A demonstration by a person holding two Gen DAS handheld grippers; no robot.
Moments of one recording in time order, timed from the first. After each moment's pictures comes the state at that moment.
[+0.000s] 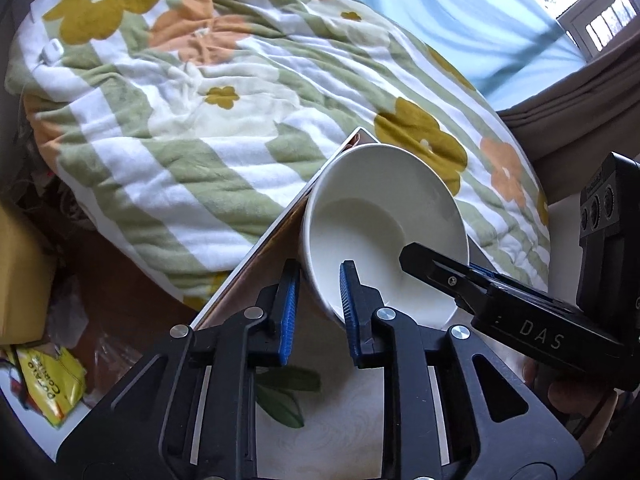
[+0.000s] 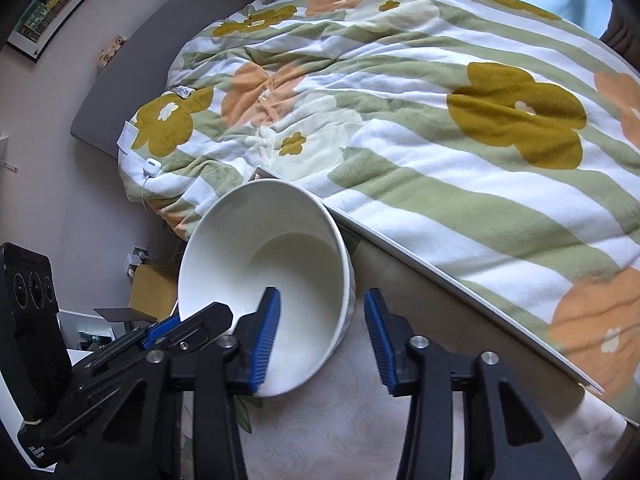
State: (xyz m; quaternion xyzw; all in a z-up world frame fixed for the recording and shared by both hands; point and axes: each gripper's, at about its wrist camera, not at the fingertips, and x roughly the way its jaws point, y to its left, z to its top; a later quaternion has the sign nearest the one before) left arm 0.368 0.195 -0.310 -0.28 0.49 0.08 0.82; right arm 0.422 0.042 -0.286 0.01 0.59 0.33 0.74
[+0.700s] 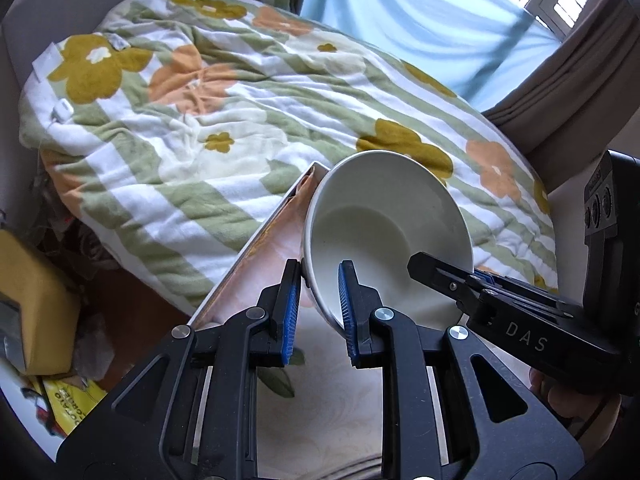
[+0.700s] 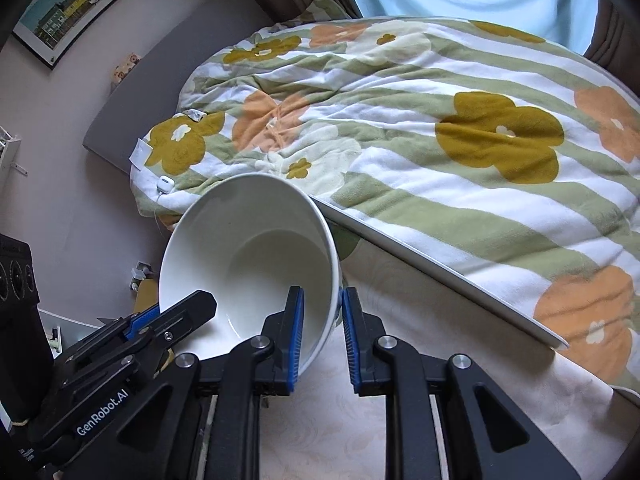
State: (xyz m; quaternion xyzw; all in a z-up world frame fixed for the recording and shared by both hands) left arm 0.339 0.161 -0.238 -0.21 0.45 0.09 0.86; right arm 0.387 0.012 -0.231 0.02 0.54 0.32 0.77
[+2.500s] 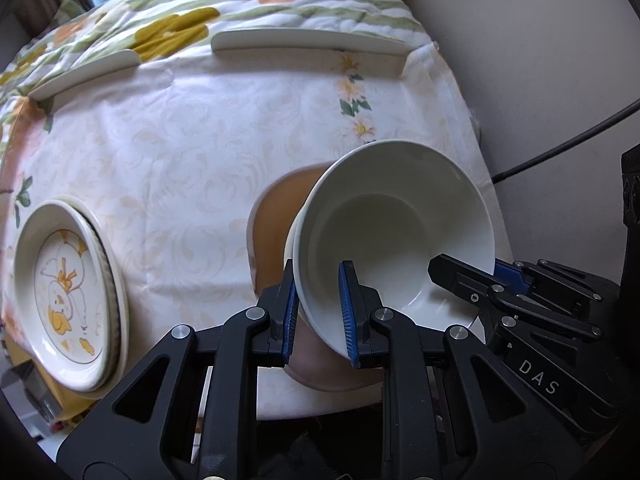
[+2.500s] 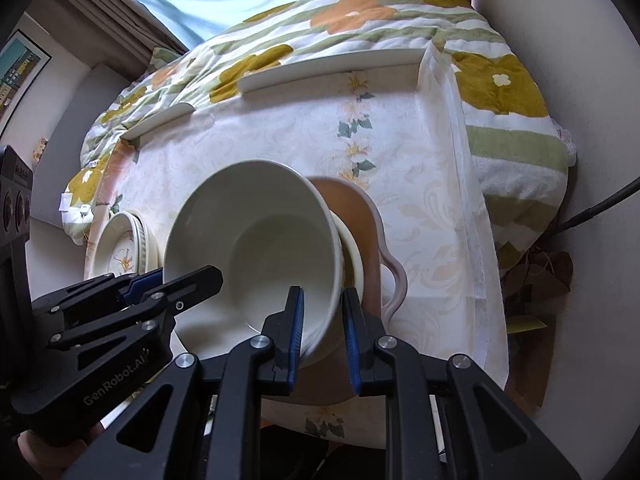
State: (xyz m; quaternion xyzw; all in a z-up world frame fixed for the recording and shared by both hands) left arm 0.165 -0.254 -0.258 0.00 0.59 -0.14 0.80; right arm 0.113 -0.365 -0.247 0.12 0.57 0.09 0.81
